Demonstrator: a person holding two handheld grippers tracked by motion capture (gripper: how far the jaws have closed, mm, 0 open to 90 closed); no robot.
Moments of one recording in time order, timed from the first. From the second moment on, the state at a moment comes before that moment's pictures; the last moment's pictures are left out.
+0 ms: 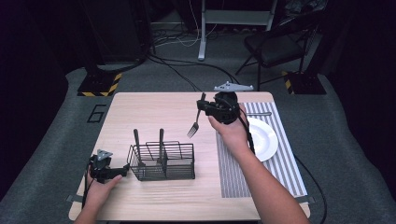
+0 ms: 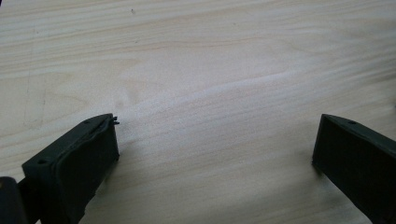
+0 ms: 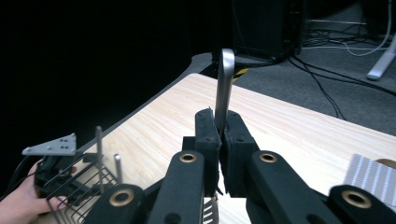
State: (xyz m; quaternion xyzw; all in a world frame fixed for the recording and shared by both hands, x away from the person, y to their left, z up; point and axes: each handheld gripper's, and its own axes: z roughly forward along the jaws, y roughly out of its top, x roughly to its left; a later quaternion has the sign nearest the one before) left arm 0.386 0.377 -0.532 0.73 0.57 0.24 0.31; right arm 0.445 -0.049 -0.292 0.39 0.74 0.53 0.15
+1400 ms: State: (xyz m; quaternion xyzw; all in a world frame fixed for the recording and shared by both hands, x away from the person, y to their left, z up) left arm 0.386 0.377 -0.532 0.73 0.57 0.24 0.31; right arm 0.412 -0.099 -0.338 0.45 0.71 0.52 0.18
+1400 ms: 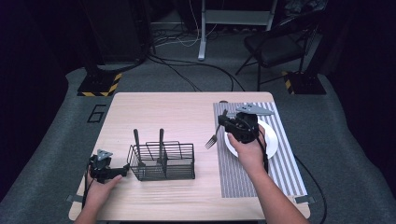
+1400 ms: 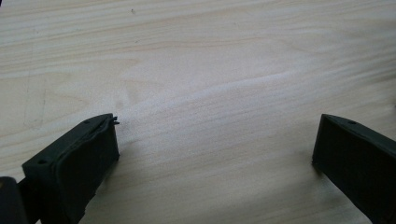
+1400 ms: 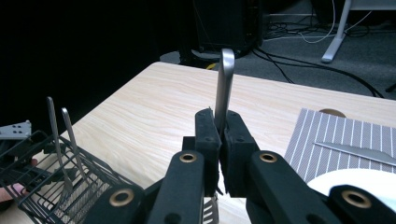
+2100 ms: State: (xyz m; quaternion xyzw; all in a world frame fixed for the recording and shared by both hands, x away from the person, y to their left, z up) left arm 0.386 0.377 -0.532 0.73 0.57 0.24 0.31; right arm 0.397 -0.120 -0.370 0.48 0.69 0.51 0.18
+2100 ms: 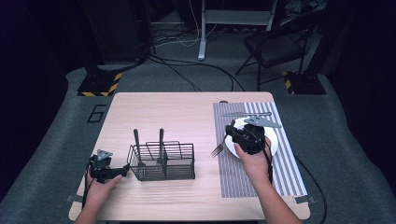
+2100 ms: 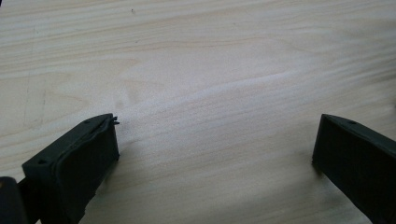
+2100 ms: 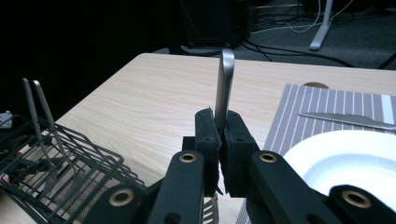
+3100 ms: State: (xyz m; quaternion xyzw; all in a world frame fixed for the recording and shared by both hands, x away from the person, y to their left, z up) left arm 0.386 0.377 -0.532 0.73 0.57 0.24 0.31; right arm 0.382 -0.144 -0.404 0.51 0.68 0.49 0.20
